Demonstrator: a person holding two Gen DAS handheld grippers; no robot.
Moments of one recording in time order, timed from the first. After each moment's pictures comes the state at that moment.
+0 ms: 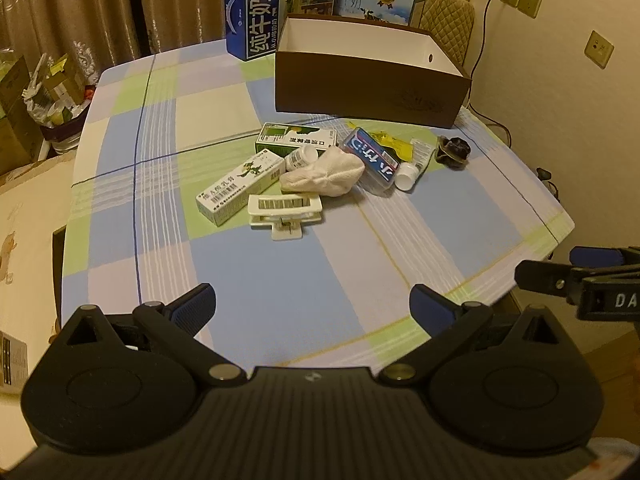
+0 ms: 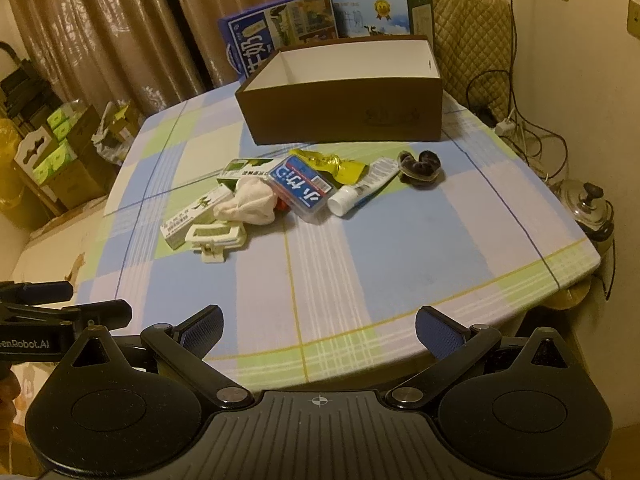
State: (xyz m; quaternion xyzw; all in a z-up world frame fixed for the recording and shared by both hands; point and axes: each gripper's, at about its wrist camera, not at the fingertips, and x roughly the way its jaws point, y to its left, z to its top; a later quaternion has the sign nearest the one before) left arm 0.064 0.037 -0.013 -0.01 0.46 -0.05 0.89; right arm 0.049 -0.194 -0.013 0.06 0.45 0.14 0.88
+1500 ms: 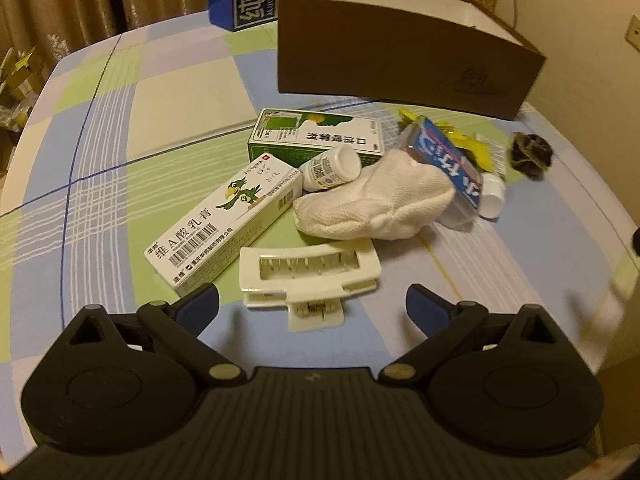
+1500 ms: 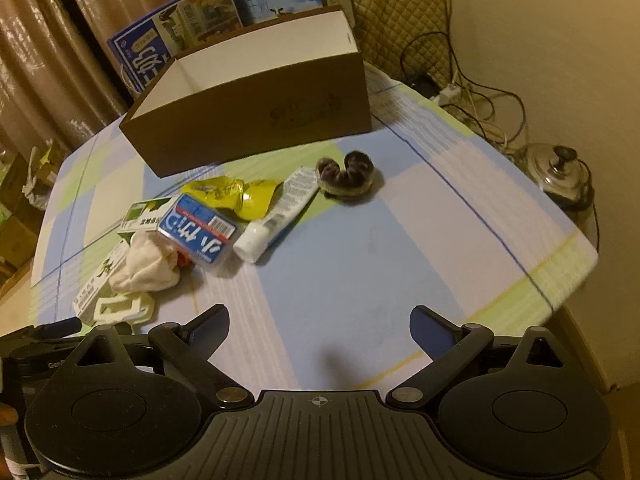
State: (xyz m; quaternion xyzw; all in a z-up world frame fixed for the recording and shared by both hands) left arm 0.206 0.048 -0.127 0.00 0.47 -0.06 0.88; right arm 0.158 -0.239 -0.056 0.11 0.48 0.05 0.87
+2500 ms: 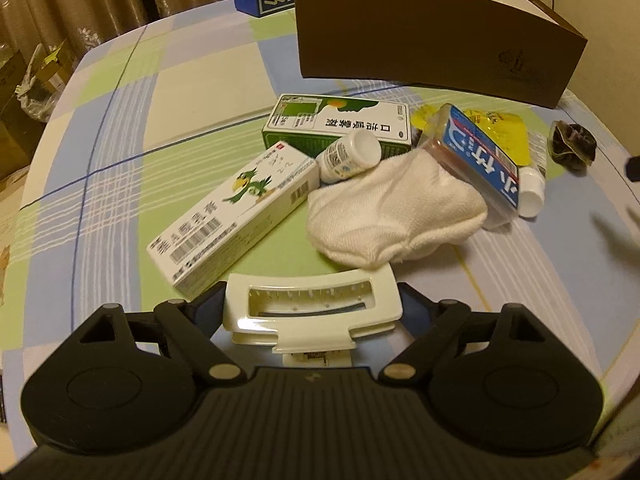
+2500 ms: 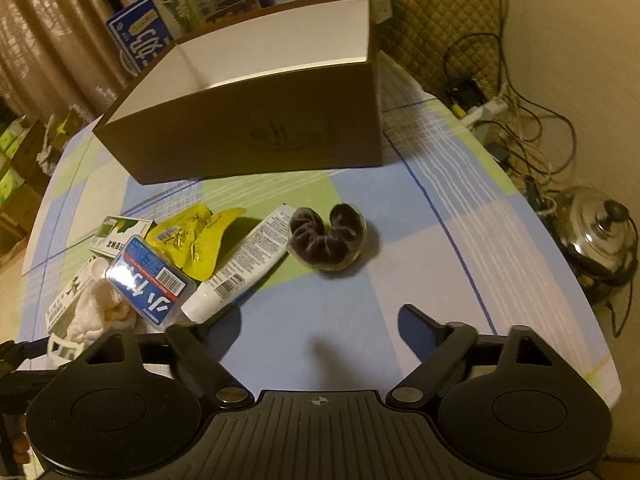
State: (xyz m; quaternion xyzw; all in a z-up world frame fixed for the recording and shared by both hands) left arm 0.212 0.030 -0.133 0.03 0.49 0.00 0.87; right arm 0.257 -0.280 -0.085 0.07 0.50 0.12 0.85
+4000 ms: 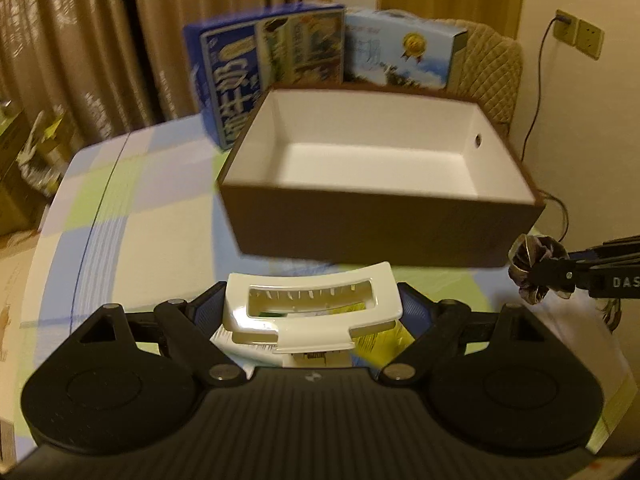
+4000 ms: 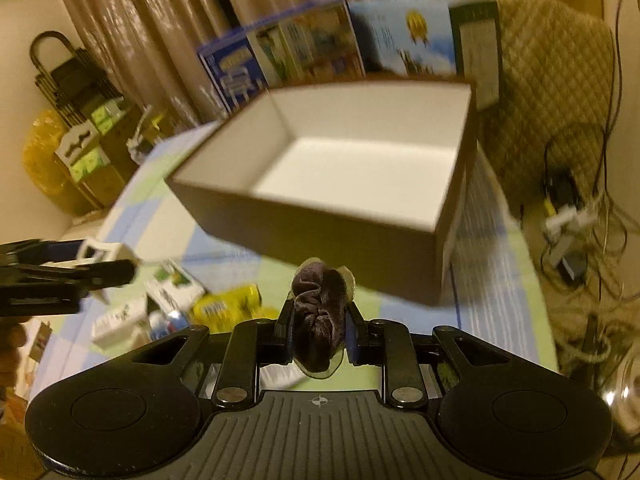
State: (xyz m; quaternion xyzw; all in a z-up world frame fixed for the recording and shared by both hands) left arm 0.306 -0.064 -0.026 0.03 0.40 -0.01 0.92; right arm 0.343 -0.291 -0.036 0.03 0.43 0.29 0.86
